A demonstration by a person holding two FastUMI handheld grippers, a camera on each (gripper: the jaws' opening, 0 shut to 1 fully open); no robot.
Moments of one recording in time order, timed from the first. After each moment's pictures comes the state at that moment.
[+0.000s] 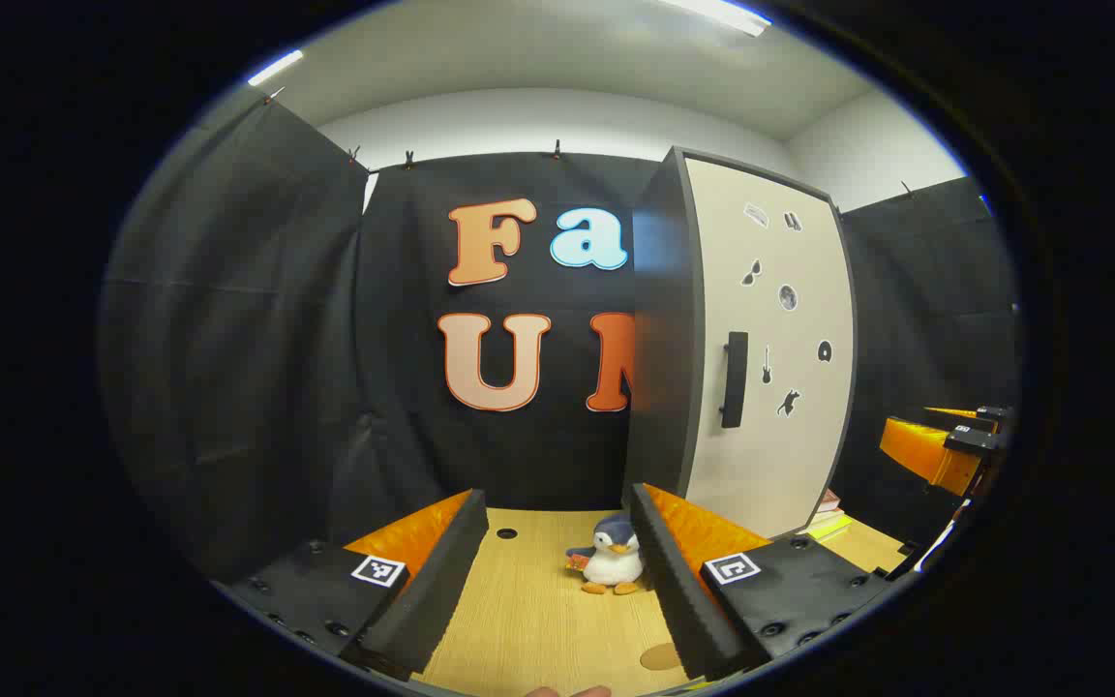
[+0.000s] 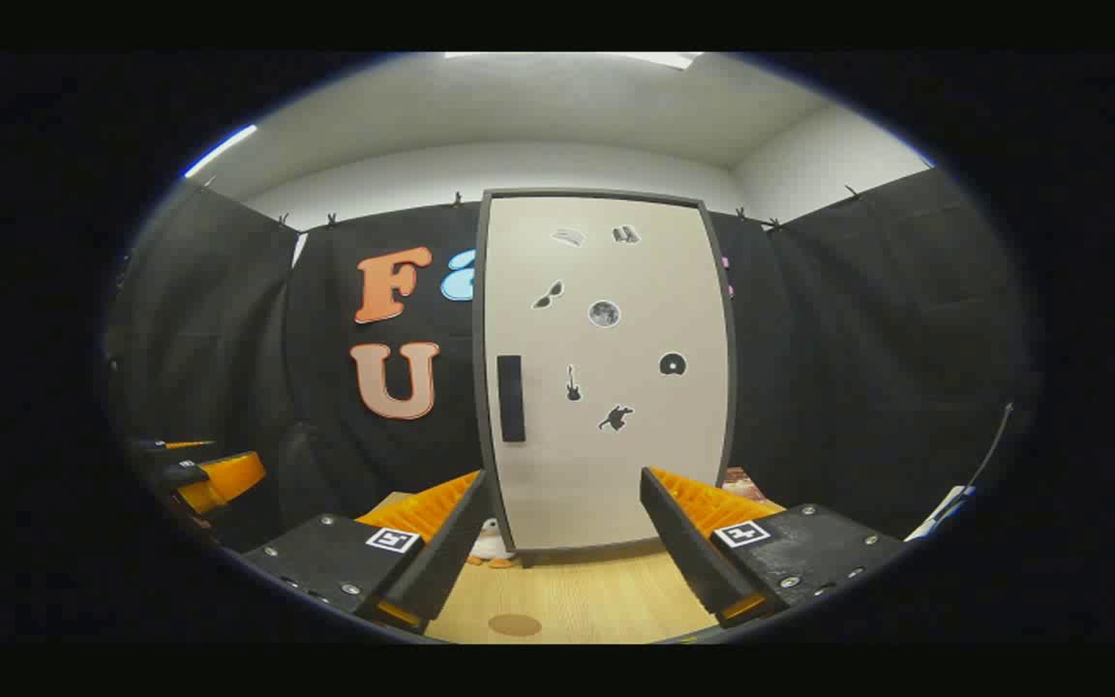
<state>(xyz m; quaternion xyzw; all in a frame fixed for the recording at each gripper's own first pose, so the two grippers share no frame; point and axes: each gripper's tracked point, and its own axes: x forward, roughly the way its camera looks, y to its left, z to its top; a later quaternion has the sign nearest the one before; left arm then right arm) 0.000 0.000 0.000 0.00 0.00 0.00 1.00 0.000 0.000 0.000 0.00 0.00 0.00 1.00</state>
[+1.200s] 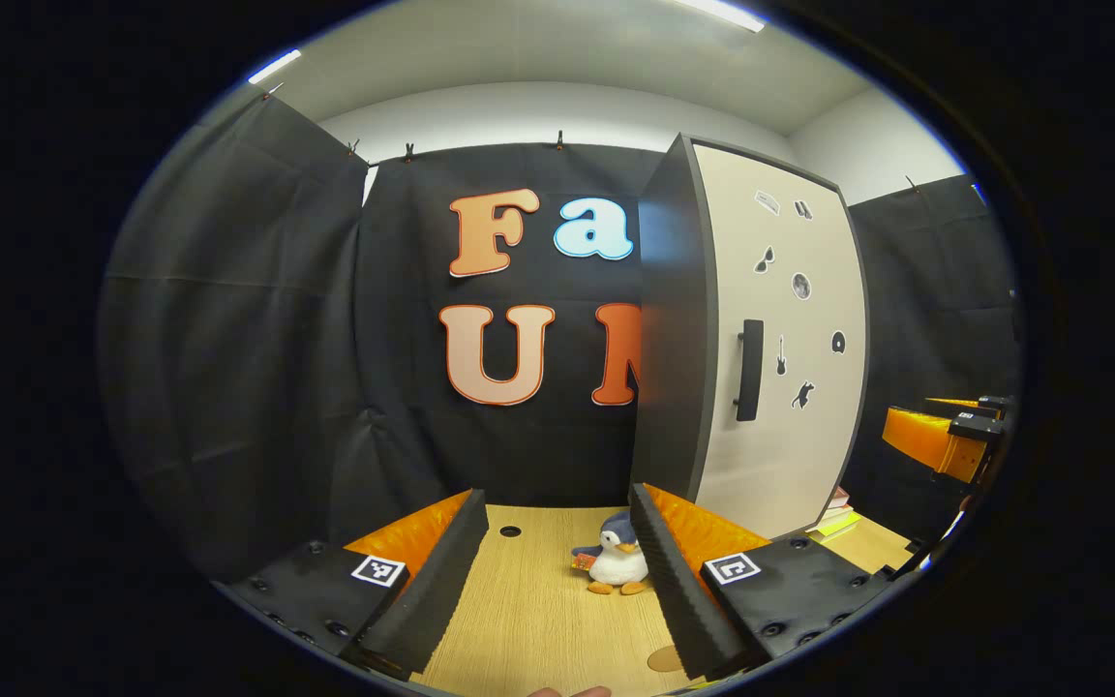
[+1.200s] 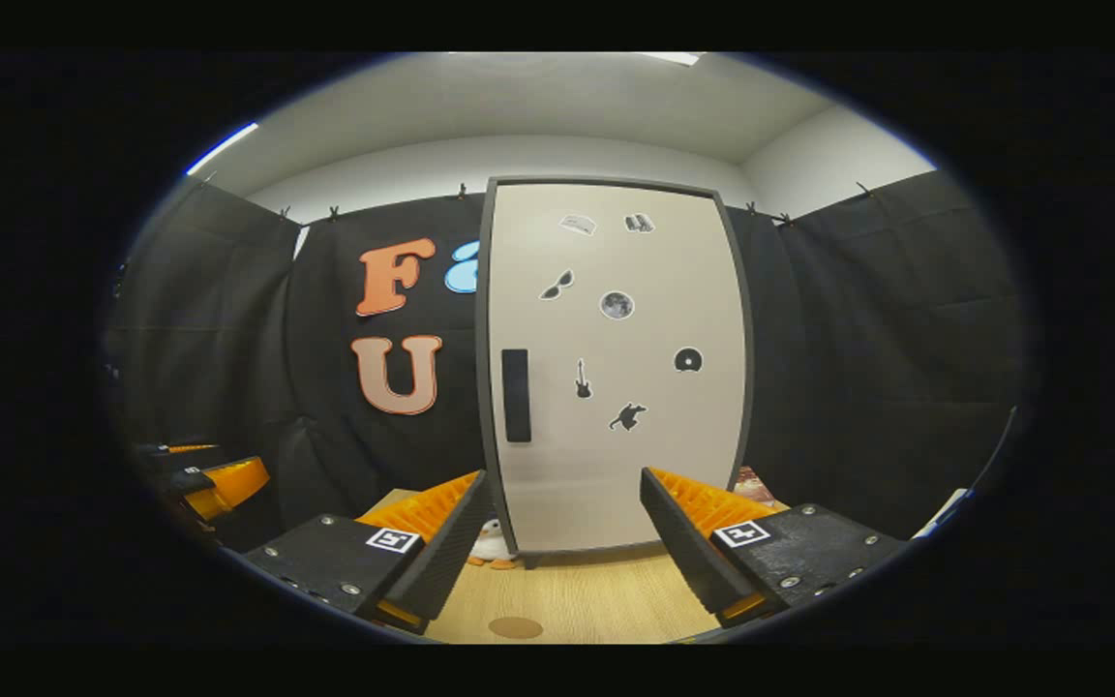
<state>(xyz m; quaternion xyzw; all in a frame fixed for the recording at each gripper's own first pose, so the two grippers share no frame) 0.021 0.005 -0.012 0.01 0.01 0.01 1.00 0.032 0.006 -0.007 -0.01 0.01 0.01 1.00</state>
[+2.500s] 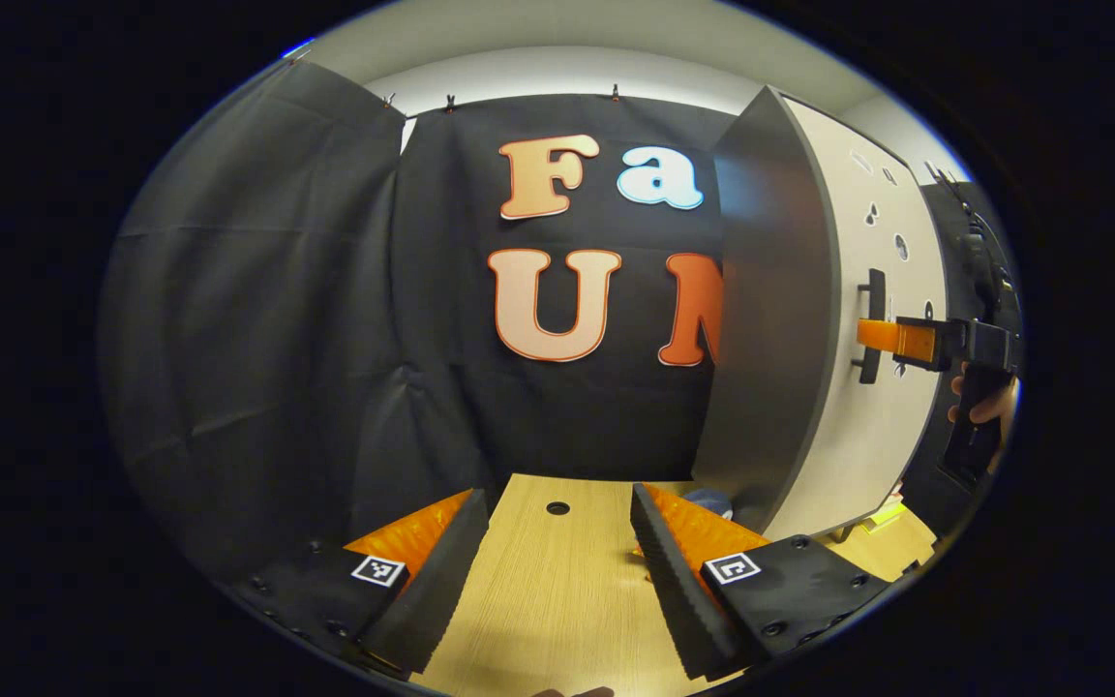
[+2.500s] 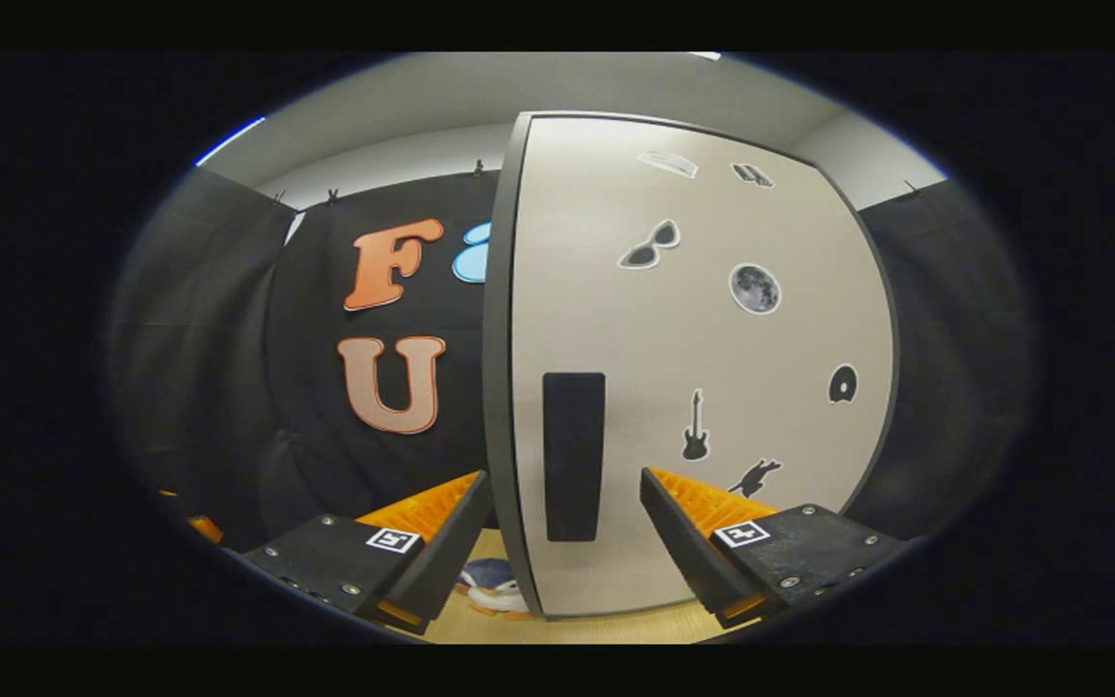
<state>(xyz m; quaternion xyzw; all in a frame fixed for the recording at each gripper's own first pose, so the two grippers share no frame) 0.094 0.106 -0.073 -0.02 0.08 0.07 0.99 0.245 0.072 0.004 -0.02 0.00 0.03 1.00</state>
